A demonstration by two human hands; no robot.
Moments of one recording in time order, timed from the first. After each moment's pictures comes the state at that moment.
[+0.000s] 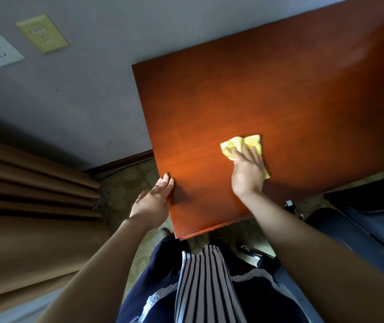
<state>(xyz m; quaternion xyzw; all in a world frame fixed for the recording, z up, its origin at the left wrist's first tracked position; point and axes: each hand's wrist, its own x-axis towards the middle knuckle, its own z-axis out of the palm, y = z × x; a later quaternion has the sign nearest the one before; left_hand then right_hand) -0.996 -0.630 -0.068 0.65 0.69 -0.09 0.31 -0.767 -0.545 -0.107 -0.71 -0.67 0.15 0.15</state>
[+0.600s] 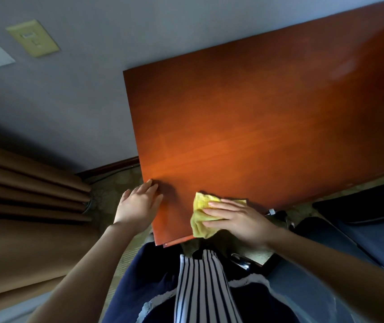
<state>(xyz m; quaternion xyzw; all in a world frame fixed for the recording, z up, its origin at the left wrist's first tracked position) -0.976 -0.624 -0.068 0.64 0.74 -0.05 0.21 -0.690 -0.601 -0.114 -0.22 -0.95 0.18 0.07</state>
